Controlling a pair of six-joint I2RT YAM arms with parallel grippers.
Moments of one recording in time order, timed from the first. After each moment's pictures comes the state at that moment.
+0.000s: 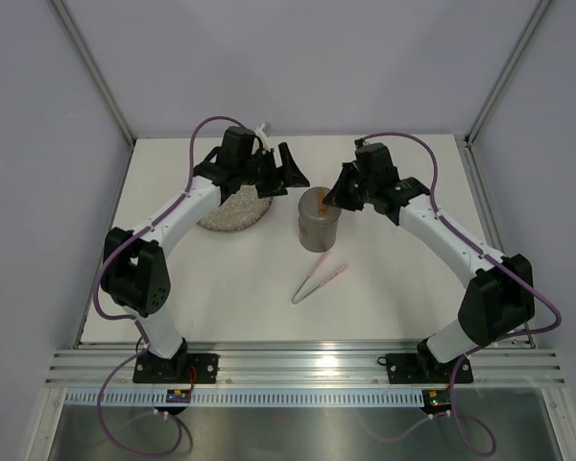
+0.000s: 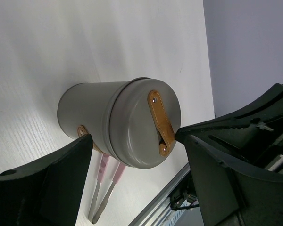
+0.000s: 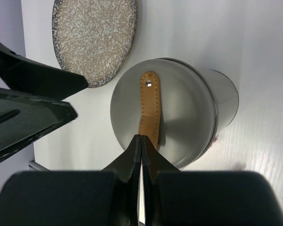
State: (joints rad) left arm -0.44 1.74 1.50 -0.37 0.47 -0.68; right arm 0.47 1.54 1.29 -0.43 -0.15 0.70
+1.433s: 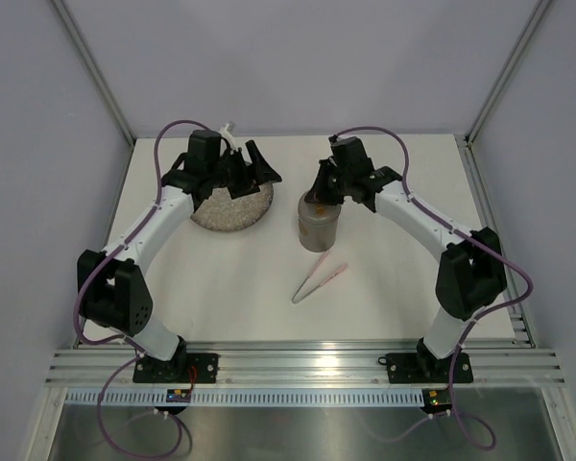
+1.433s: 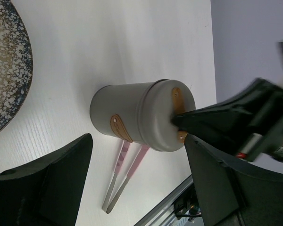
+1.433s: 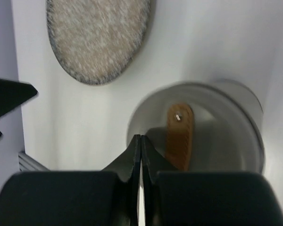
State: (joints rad) left arm -0.31 1.58 1.36 -0.37 0.44 -0.68; right arm 0.52 1.70 1.47 -0.52 -0.13 0.62
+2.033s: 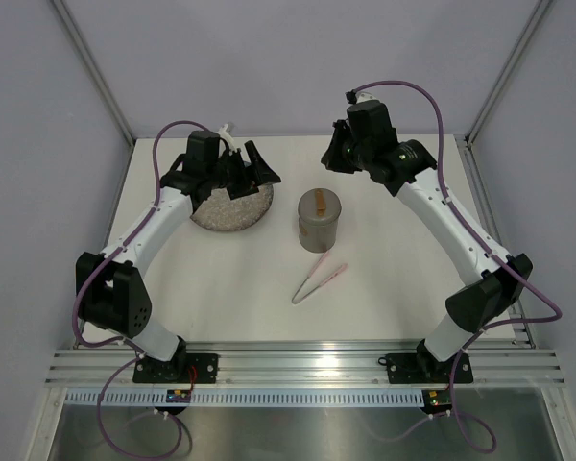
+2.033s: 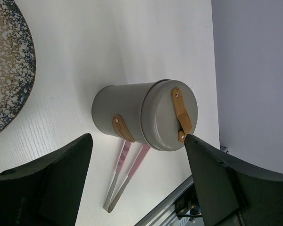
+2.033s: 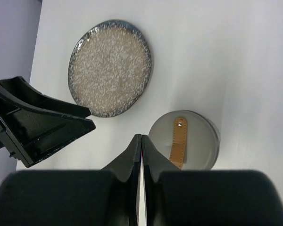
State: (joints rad) left arm -0.31 1.57 1.35 -0.37 0.44 -0.67; right arm 0.55 1.67 1.82 -0.72 0.04 0.54
